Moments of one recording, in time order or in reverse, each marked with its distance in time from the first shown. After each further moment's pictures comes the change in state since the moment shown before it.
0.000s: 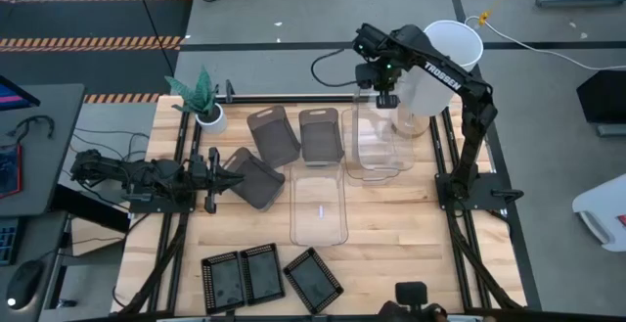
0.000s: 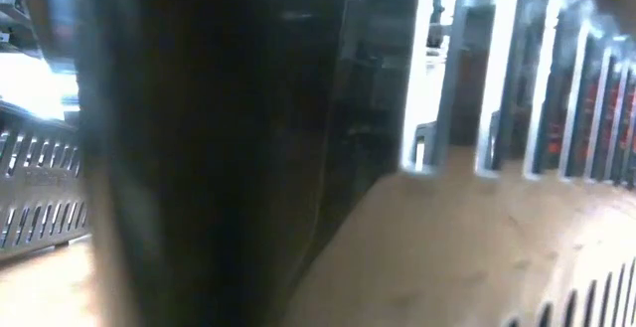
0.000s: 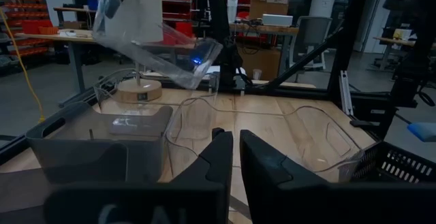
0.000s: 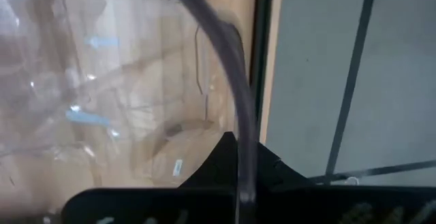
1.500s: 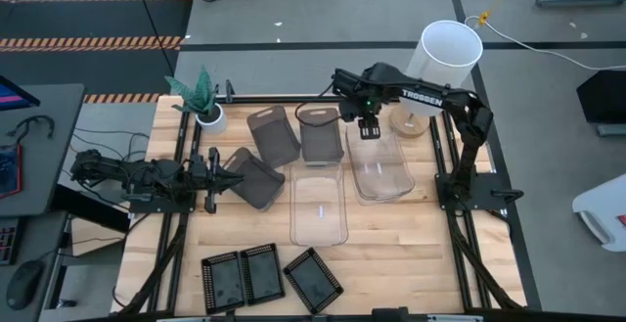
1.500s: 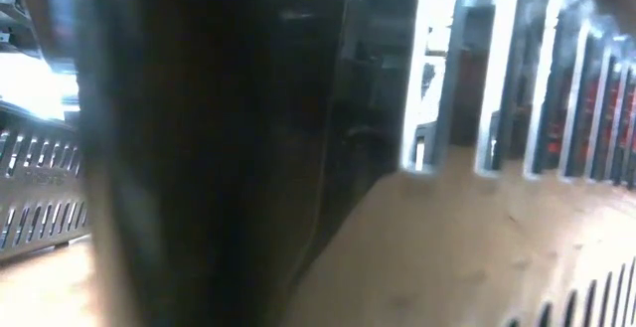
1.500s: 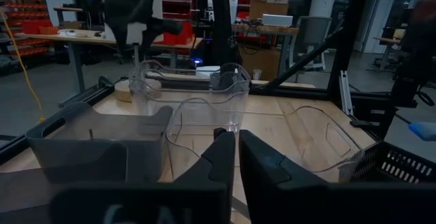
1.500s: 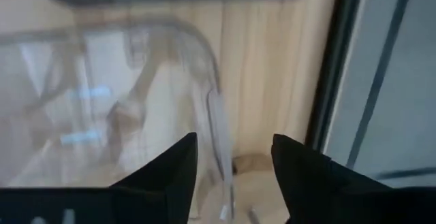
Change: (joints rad) left arm 0.000 0.000 0.000 0.000 0.000 0.000; right arm 0.195 -0.001 -0.285 0.201 0.027 0.210
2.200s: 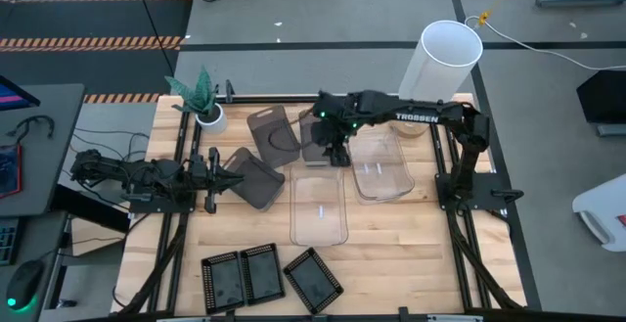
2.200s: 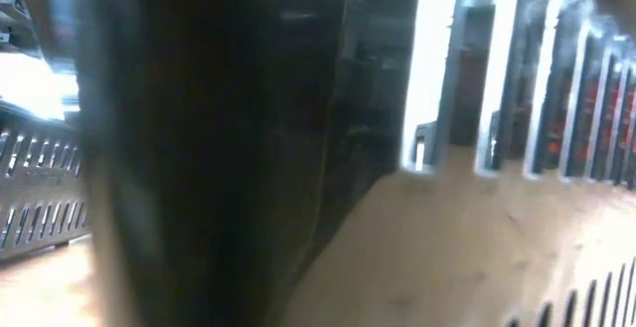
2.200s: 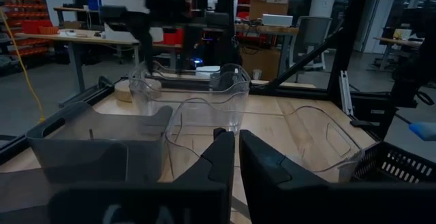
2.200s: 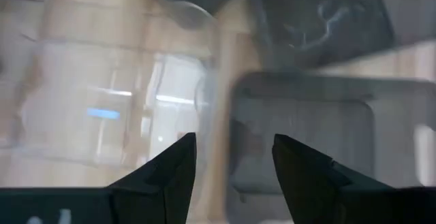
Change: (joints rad) left arm 0.000 0.000 0.000 0.000 0.000 0.000; right arm 0.227 -0.001 -0.077 0.424 -0.359 0.144
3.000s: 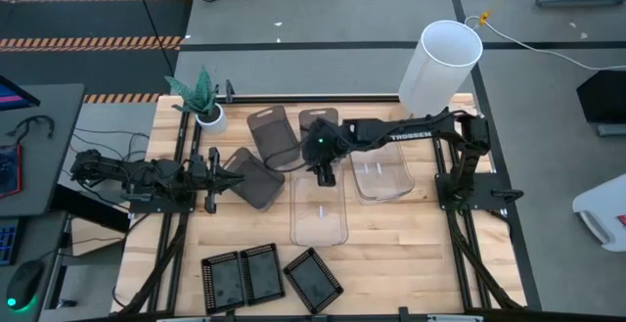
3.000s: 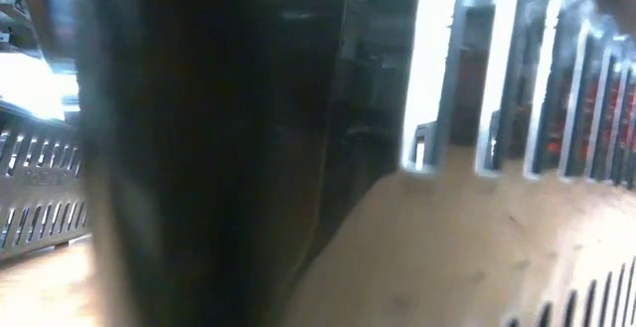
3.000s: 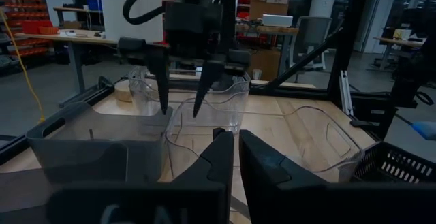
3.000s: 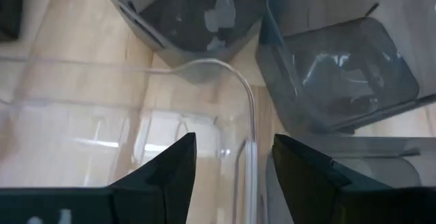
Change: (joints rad) left arm 0.000 0.000 0.000 0.000 0.000 0.000; right arm 0.096 0.002 -0.255 0.470 0.072 0.141
